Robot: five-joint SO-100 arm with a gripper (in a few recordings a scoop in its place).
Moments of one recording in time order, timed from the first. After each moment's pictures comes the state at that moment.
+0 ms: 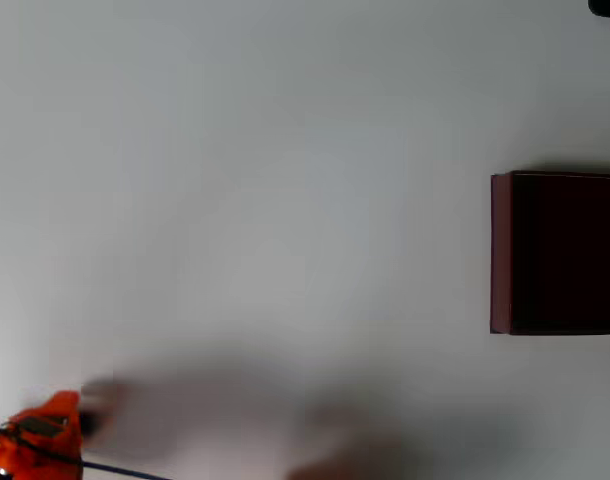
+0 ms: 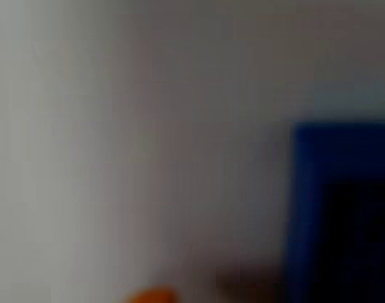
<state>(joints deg) -72.2 91.4 115.8 64.3 69.1</state>
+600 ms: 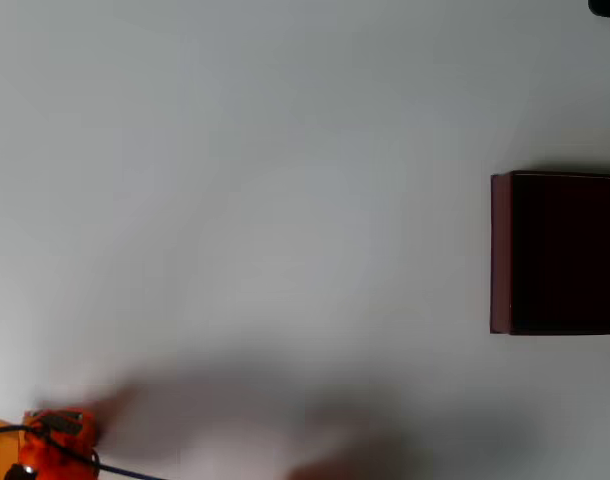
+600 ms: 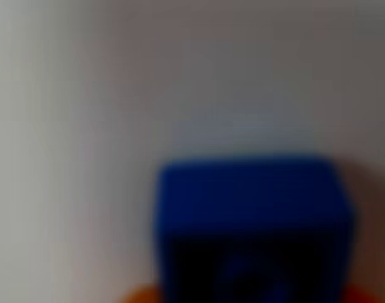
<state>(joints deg) -70.6 95.6 123.8 57.9 68.3</state>
